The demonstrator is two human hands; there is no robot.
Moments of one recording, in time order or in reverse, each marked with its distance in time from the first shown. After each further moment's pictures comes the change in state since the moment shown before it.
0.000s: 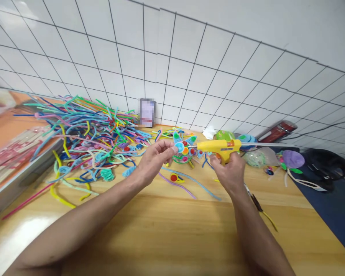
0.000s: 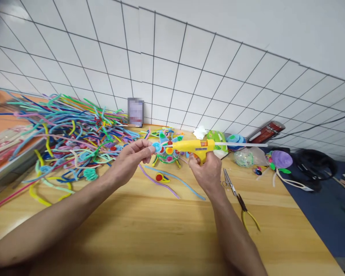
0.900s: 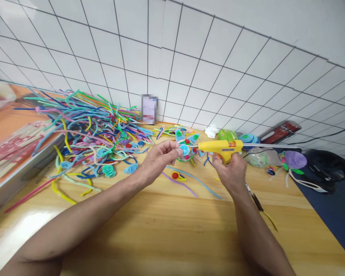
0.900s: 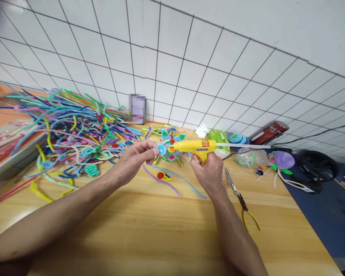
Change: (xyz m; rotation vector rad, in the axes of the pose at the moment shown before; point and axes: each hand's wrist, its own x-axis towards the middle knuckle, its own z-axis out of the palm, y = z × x) left_hand -0.006 0.002 0.001 0.016 -0.037 -0.064; right_hand -0.003 0.002 0.004 -0.065 -0.005 -0.026
